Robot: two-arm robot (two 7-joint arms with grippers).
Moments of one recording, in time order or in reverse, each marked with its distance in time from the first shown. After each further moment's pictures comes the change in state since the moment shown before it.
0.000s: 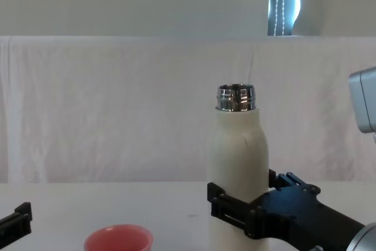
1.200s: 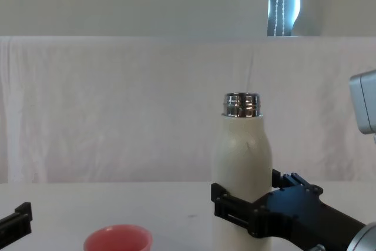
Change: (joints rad) left arm 0.000 0.000 0.000 0.000 0.000 0.000 0.000; right arm 0.013 -0.001 0.004 0.020 0.004 -0.002 -0.007
